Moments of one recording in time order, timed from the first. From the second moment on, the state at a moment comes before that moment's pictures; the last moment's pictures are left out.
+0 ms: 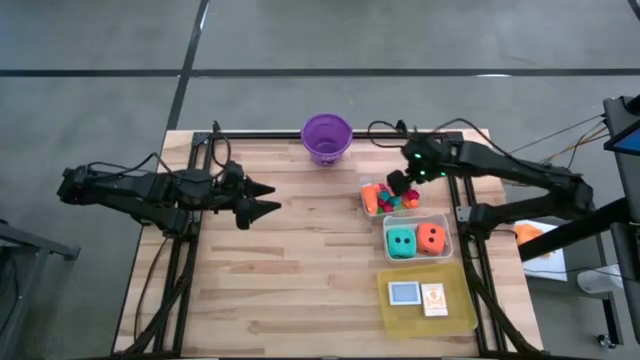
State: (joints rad) left arm -0.14 0.89 0.86 -0.25 -0.26 -0.73; right arm -0.39 1.13 0.97 -0.86 0.06 0.64
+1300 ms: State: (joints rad) left arm -0.14 0.62 0.86 -0.53 -0.21 -0.56; right arm 0.16 0.68 0.98 -0.75 0.35 0.67
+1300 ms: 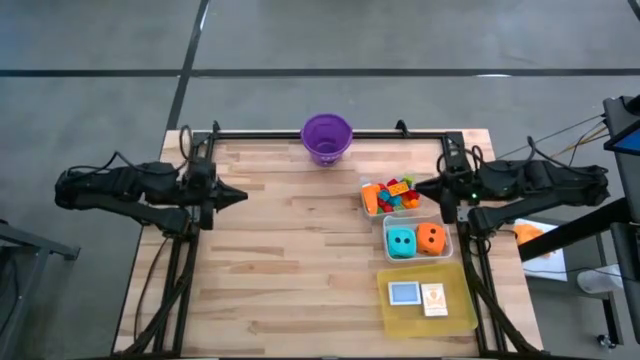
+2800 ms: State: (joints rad) left arm -0.11 0.01 0.17 -0.24 -0.16 -0.26; right arm 0.28 0.02 0.28 -0.14 0.14 0.36
